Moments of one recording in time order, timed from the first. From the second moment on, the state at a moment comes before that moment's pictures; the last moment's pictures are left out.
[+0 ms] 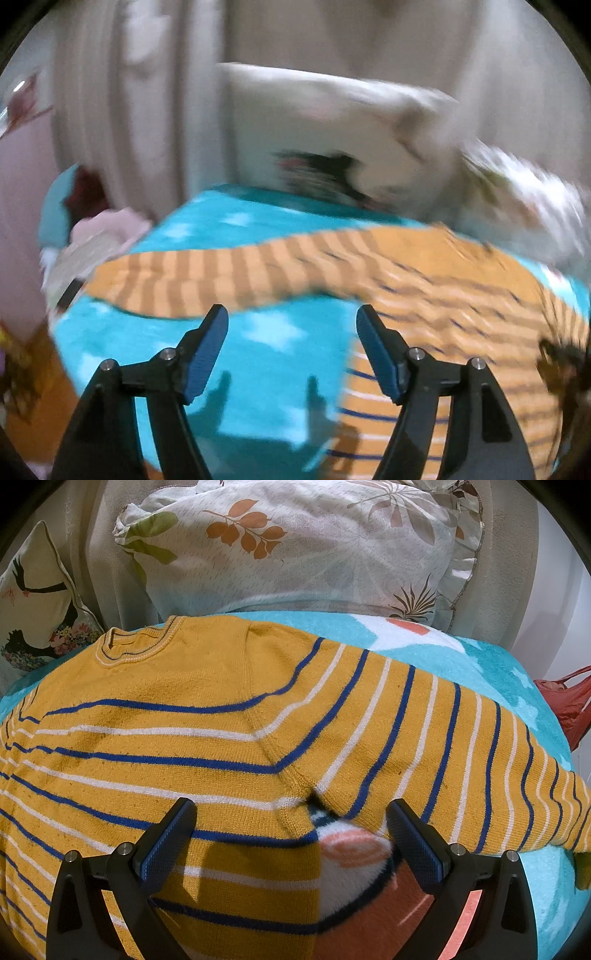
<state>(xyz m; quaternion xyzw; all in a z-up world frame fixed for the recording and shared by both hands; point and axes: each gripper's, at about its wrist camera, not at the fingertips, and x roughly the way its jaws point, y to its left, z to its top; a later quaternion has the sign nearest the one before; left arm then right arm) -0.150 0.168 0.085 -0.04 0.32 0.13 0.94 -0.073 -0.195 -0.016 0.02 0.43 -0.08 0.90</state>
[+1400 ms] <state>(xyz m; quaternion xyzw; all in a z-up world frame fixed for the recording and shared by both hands) -0.078 0.057 -0.010 -0.02 0.44 0.06 0.89 -0.072 -0.194 -0.017 0.02 0.43 -0.08 0.90</state>
